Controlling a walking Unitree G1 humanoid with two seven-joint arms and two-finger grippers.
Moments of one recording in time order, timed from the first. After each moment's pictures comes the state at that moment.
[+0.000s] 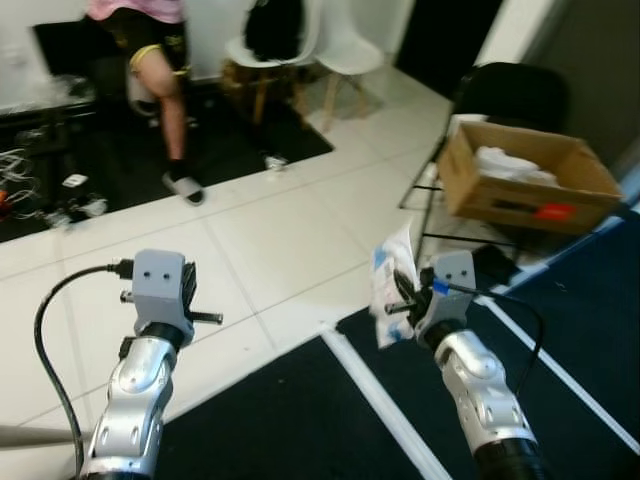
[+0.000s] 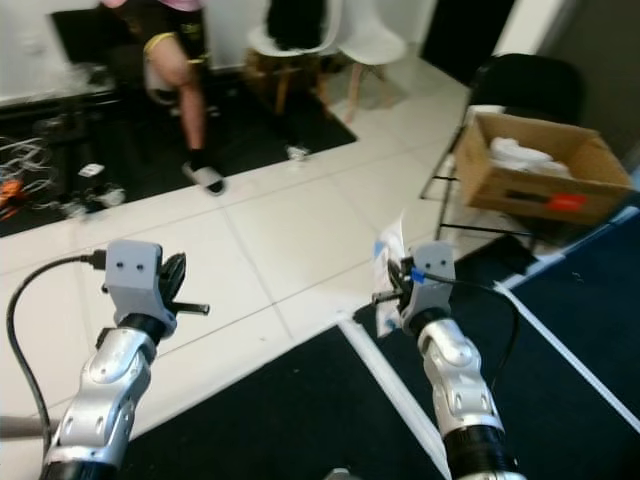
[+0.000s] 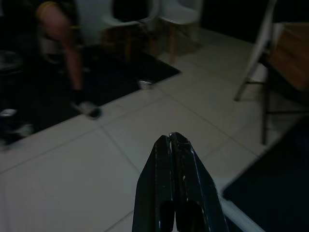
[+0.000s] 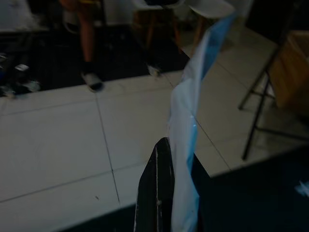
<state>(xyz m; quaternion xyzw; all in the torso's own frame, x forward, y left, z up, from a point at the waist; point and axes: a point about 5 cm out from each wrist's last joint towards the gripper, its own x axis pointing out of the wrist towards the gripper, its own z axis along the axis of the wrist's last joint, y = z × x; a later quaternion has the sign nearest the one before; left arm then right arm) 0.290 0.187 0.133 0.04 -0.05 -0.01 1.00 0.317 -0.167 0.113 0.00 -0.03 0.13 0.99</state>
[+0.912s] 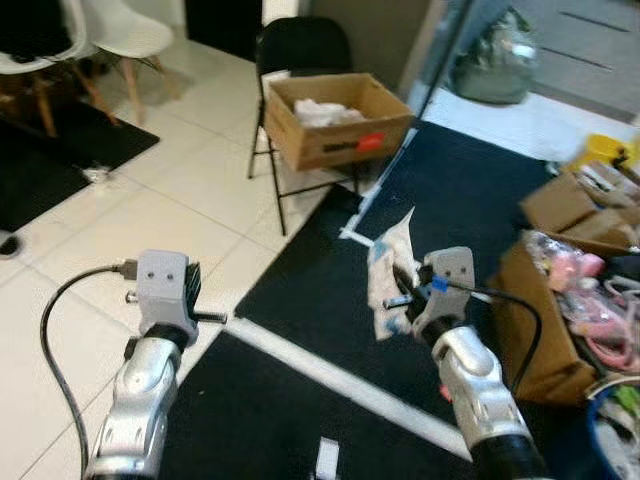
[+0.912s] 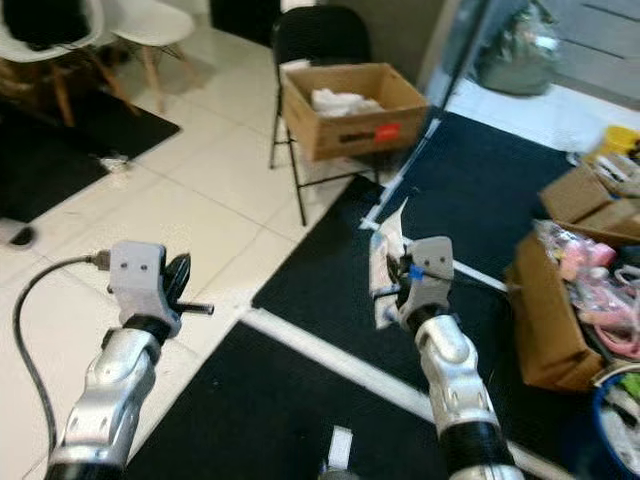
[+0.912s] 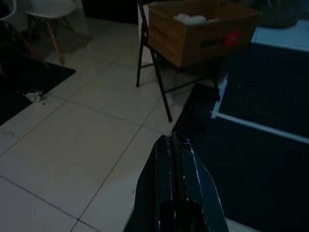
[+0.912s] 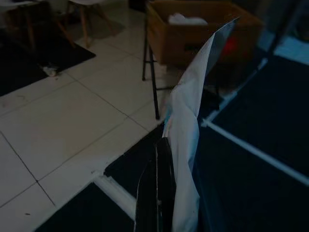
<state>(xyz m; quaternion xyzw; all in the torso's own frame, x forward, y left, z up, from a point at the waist) 0.289 0.185 0.127 0.03 -0.05 0.00 1.00 0.321 -0.163 0.114 0.00 -0.04 0.13 0.99</state>
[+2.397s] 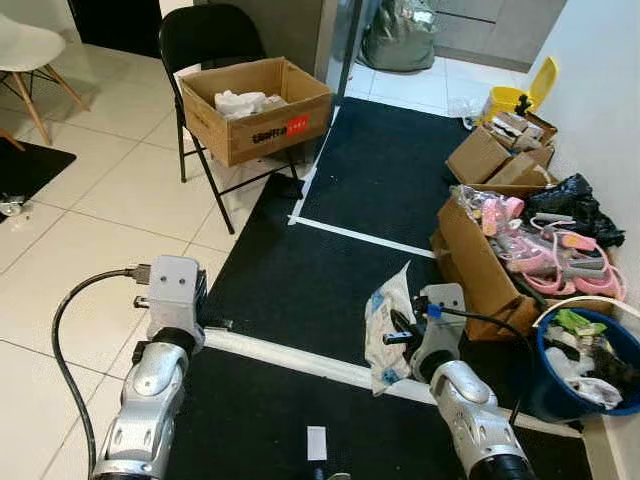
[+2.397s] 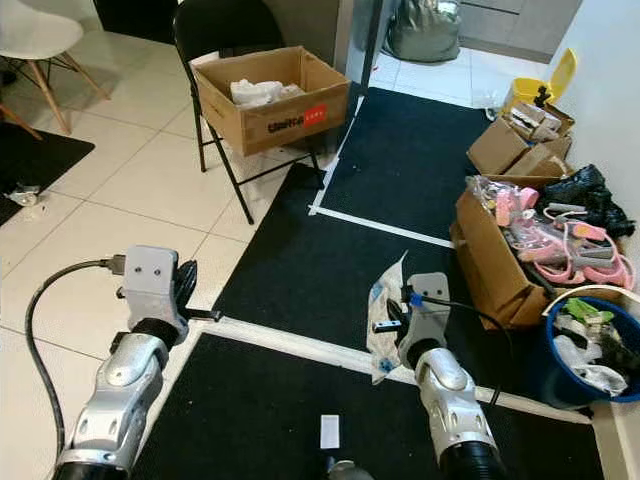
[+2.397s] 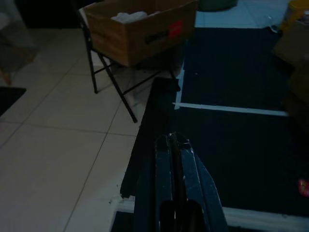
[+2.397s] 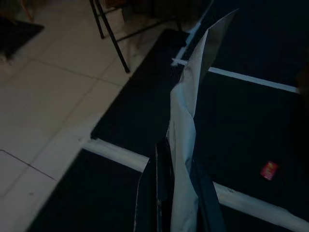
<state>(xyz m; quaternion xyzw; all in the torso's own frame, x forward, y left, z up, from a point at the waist) 0.291 0.172 0.121 0.06 -0.03 -0.03 1.00 0.306 -0.172 0.065 0.05 0.08 0.09 0.99</state>
